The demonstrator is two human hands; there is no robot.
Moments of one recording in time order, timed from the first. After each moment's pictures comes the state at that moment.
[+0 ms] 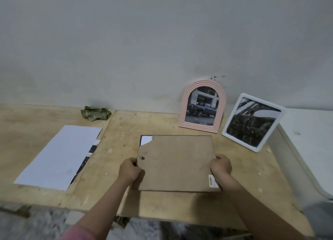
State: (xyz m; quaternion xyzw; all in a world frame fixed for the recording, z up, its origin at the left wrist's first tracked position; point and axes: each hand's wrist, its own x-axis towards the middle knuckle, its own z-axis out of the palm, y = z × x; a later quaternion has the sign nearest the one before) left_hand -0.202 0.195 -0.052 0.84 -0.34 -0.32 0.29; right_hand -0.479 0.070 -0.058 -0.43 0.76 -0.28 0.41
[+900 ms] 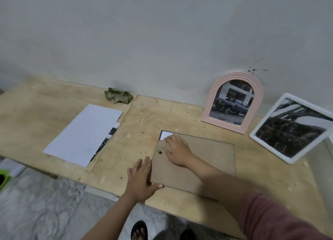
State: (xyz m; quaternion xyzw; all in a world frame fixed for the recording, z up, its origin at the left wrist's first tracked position) left_hand -0.208 0.258 -0.103 0.83 -0.51 -0.22 0.09; right_hand -0.313 0.074 -0.072 -0.93 0.31 -0.01 0.21
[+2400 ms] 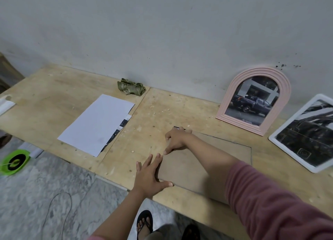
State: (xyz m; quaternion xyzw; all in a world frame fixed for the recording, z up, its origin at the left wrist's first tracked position) left_hand -0.209 0.259 -0.106 0.82 -0.49 -0.24 0.17; right_hand -0.247 0.049 -0.057 -0.90 0.30 0.23 0.23
